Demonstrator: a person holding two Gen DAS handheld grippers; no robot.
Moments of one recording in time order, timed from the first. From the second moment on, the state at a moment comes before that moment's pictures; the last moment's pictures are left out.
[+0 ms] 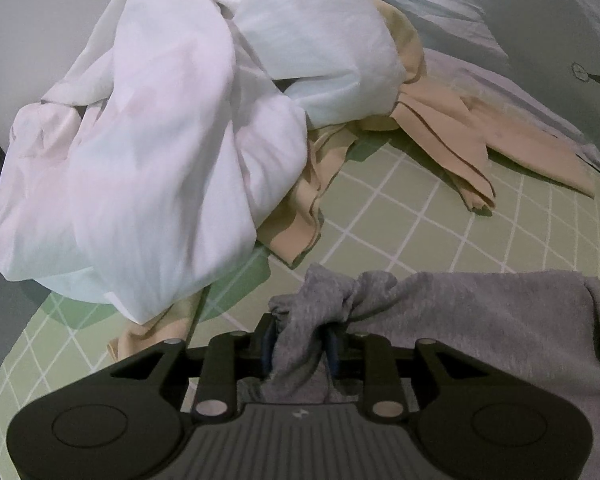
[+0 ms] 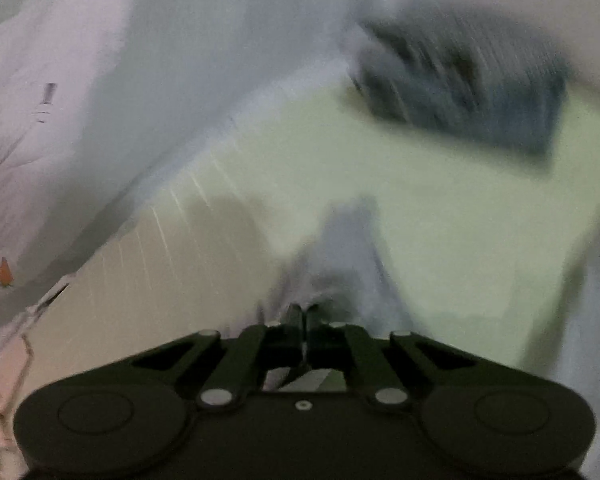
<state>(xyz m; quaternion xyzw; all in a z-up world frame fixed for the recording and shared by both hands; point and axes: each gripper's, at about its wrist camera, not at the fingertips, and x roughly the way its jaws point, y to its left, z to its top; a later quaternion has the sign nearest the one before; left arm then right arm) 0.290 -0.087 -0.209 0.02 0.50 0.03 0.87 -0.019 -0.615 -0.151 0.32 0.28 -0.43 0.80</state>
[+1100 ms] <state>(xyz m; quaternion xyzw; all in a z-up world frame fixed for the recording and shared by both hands) 0.288 -0.099 -0.205 0.07 0.49 0.05 0.87 0.066 -0.639 -0.219 0.21 0.39 -0.39 0.81</state>
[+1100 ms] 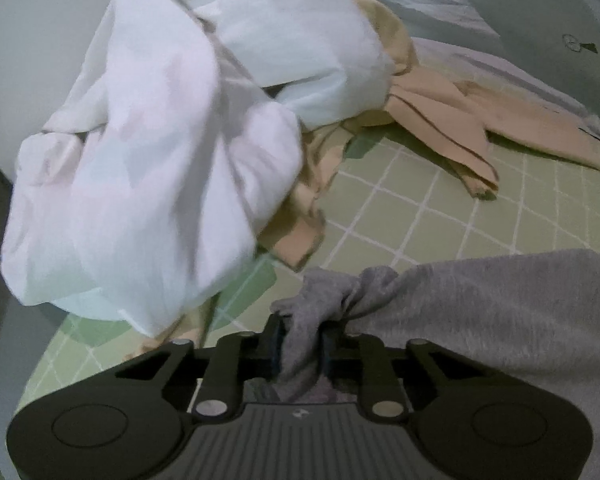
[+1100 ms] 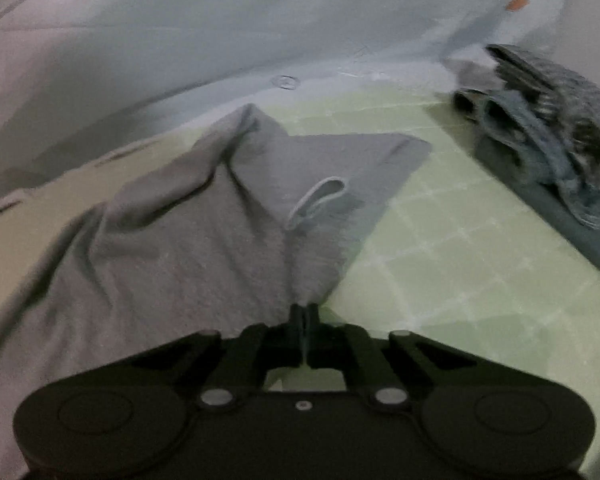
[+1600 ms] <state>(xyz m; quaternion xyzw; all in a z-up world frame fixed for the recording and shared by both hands) 0.284 -0.095 -0.208 0.08 0.50 0.08 0.86 0.028 -0.620 -0.195 0.11 0.39 -0.41 0.82</state>
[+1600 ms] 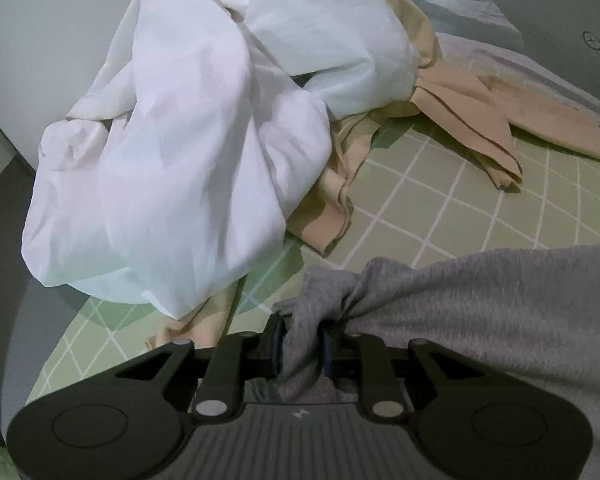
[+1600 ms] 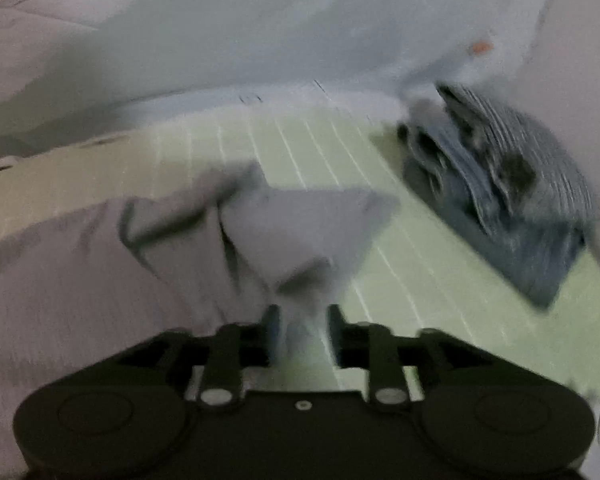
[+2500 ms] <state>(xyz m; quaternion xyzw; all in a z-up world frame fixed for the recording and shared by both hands) 0.285 -0.104 -0.210 0.09 0.49 0.11 0.86 0.069 -0.772 -0.185 0.13 0.37 -0.46 0.80</state>
